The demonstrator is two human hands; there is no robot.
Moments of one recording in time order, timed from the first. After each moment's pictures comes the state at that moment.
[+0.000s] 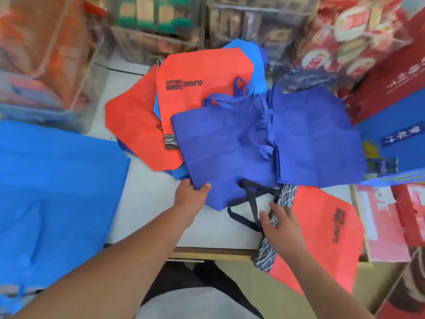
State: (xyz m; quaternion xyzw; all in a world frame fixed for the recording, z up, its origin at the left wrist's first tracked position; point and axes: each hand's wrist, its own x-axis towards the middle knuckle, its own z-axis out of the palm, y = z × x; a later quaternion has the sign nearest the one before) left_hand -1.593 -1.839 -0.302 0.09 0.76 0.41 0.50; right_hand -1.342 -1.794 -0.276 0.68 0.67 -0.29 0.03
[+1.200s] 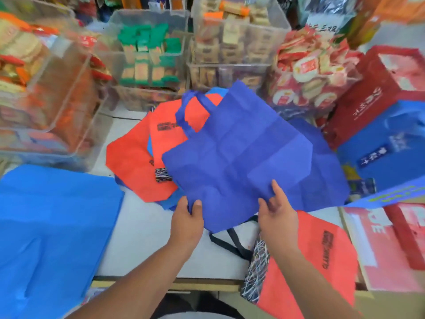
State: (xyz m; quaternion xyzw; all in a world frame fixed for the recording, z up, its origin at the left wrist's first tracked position) left_hand -1.547 -1.834 -0.233 0.20 0.78 0.48 0.34; right_hand -1.371 -1.745 -0.189 0.63 0.62 -0.38 -0.28
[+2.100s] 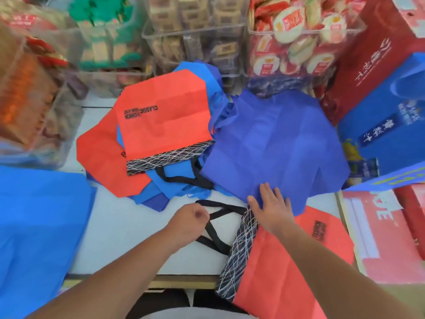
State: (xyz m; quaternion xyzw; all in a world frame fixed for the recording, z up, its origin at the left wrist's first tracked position) left_hand -1.494 -1.778 -0.259 0.30 0.78 0.19 0.51; right_hand -1.274 -1.643 -0.321 0.58 0.76 -0.27 0.14
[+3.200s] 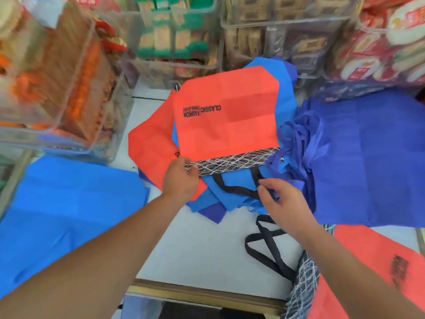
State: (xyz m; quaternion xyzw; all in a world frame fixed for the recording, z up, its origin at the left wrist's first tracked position) left_hand -1.706 -1.757 -0.289 0.26 0.88 0.30 0.26; right_hand -1.454 -1.669 -0.255 0.50 0.74 -0.43 -0.10
